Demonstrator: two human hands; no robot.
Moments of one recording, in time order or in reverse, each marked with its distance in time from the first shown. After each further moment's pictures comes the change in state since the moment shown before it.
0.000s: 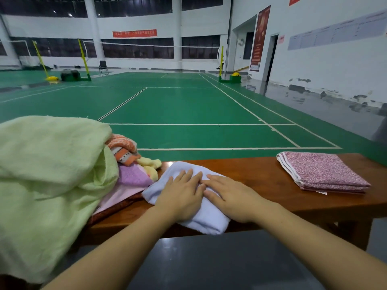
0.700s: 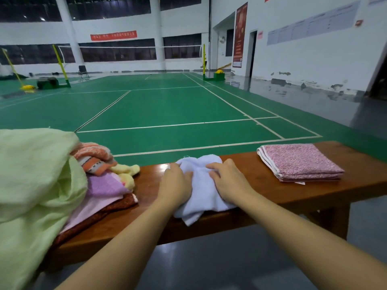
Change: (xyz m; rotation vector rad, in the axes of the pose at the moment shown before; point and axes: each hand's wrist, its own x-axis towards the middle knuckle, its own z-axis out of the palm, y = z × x) left_hand 0.039 0.047 -0.004 -0.313 0.220 -0.258; right_hand 0.014 0.043 -0.006 0.280 0.295 0.358
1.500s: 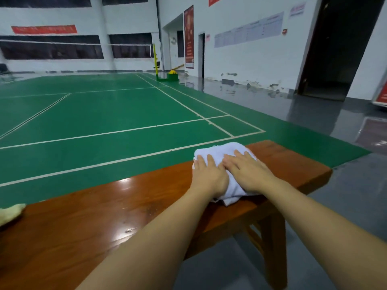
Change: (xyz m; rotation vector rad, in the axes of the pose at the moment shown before) left_hand 0.081 0.206 0.207 0.084 -0.393 0.325; right_hand 0.030 0.222 -0.123 -0.343 -0.084 0.207
